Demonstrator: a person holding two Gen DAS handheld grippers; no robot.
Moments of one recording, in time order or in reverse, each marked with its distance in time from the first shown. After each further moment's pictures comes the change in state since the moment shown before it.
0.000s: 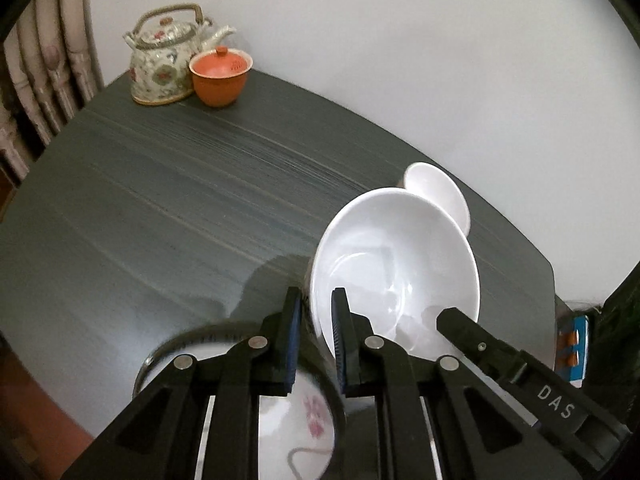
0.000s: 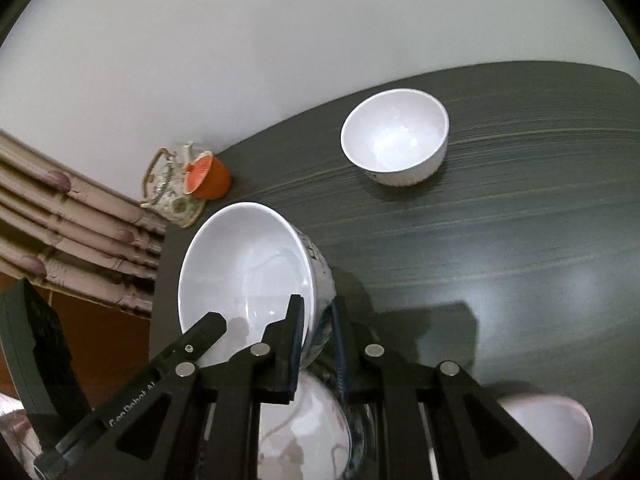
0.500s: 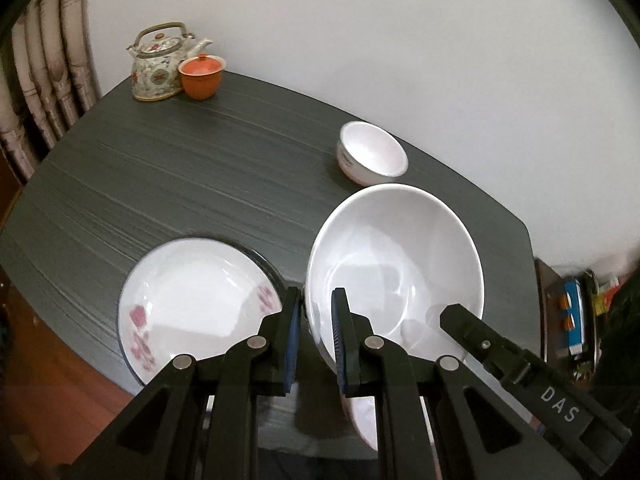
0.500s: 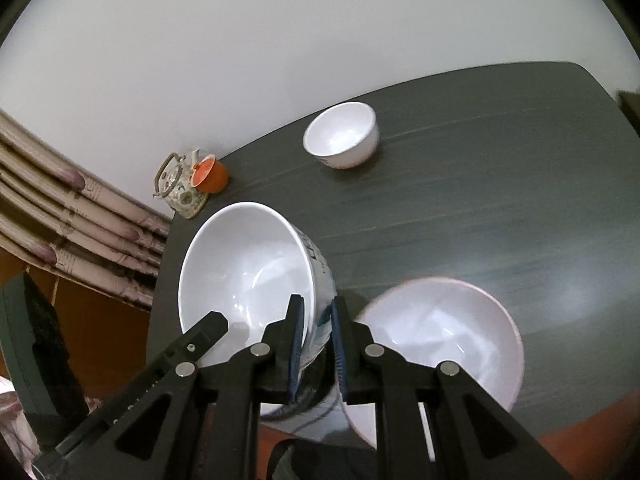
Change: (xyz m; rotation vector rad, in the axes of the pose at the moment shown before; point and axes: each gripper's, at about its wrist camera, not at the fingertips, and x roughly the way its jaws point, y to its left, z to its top) left arm -0.055 -0.047 -0.086 0.073 -0.029 -0.026; right arm -0.089 -0.045 -0.070 0.024 -0.080 -0.024
